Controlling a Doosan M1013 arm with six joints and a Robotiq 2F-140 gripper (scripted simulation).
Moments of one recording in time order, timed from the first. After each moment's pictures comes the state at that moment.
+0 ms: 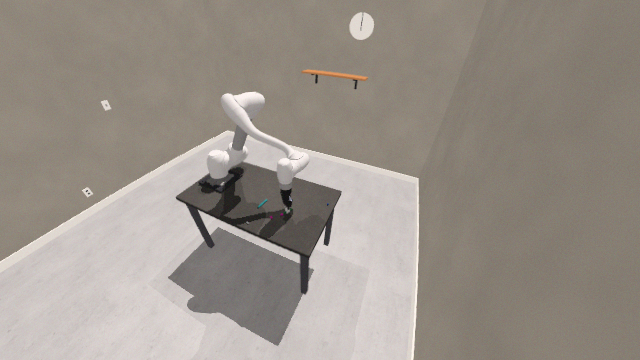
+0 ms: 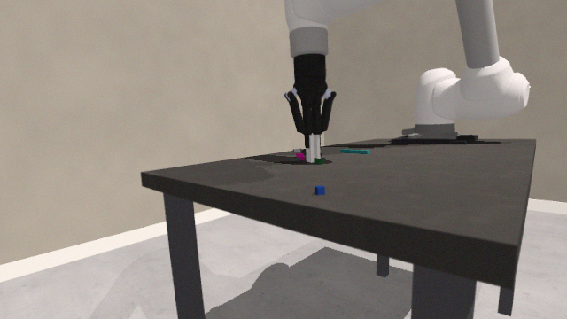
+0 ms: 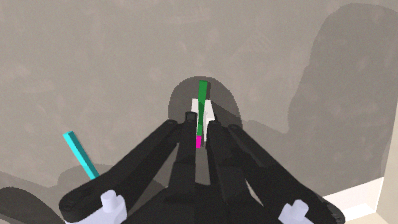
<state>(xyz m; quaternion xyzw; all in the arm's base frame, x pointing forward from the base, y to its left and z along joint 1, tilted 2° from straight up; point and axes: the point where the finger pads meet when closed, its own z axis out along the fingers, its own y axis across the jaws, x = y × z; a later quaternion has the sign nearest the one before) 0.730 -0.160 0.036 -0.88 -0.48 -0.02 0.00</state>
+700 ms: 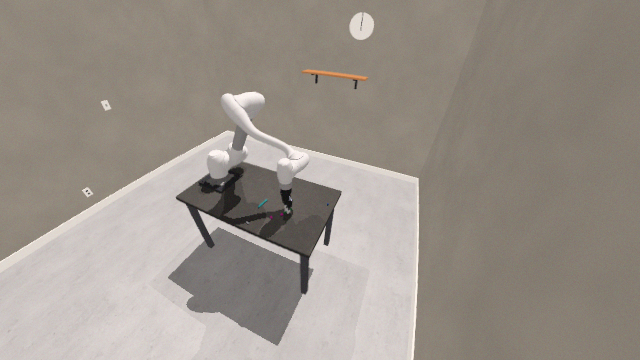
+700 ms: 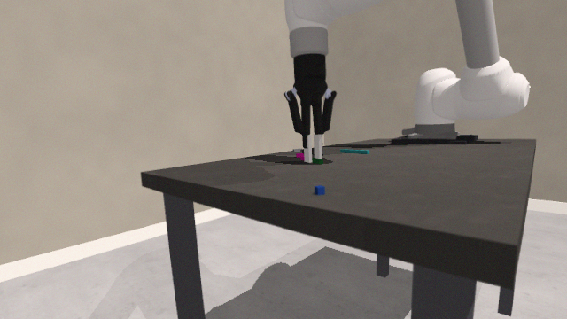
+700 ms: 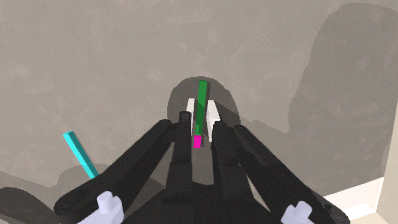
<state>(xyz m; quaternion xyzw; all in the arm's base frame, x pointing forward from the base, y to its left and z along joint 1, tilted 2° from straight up) 0.730 -0.160 0.036 -0.88 -0.48 -0.02 0.00</state>
